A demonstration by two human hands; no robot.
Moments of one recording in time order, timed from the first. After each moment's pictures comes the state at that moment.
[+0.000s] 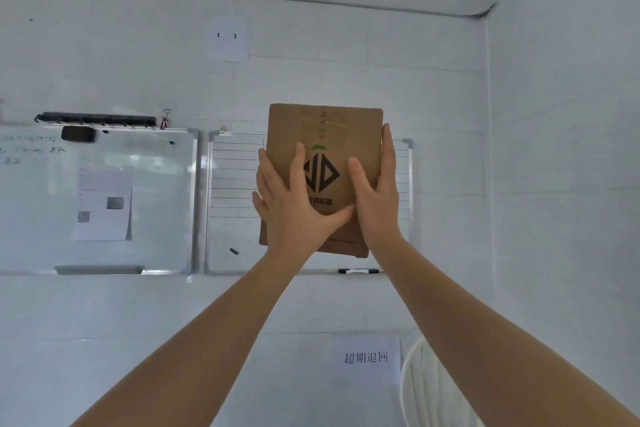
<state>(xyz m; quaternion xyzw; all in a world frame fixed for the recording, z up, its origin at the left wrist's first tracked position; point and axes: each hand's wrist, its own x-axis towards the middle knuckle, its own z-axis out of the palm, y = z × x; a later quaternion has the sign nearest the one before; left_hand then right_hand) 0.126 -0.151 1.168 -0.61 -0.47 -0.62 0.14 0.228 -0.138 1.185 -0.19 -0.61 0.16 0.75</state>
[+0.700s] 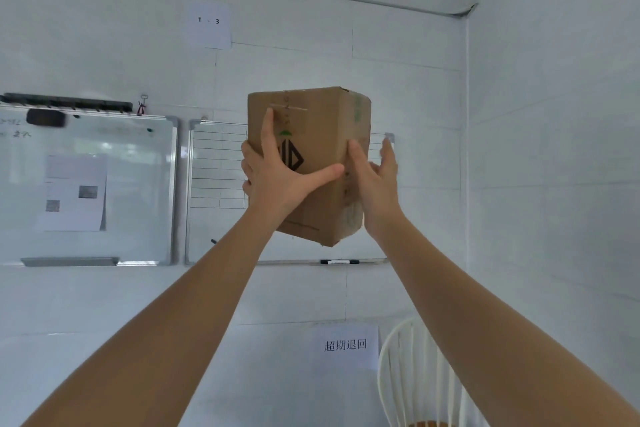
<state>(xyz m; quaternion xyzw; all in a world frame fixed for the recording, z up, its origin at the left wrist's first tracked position) 0.118 -0.160 1.197 -0.61 -0.43 -0.66 -0.05 0.245 -0.151 1.191 -0.28 -0.57 0.24 0.73</state>
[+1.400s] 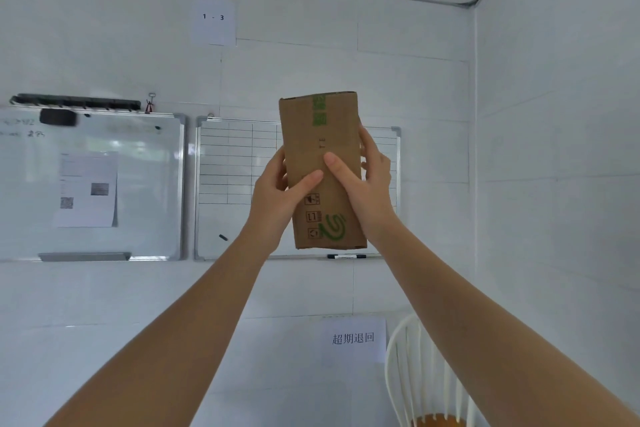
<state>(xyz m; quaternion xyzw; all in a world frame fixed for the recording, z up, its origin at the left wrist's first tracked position) 0.110 -0.156 1.167 -0.62 -0.25 -0.70 -0.23 0.230 -0.146 1.177 -0.28 -0.63 0.18 0.70</state>
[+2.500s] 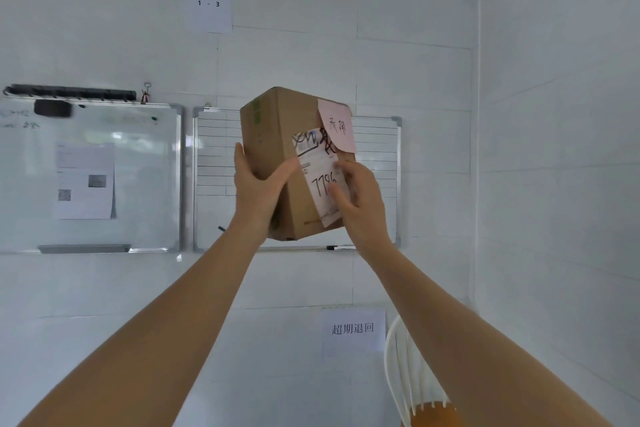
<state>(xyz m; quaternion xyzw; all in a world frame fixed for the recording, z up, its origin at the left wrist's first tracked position) 0.104 -0.142 1.164 -0.52 -0.34 -0.74 -0.26 0.247 -0.114 1.134 -0.29 -0.68 0.05 0.67</state>
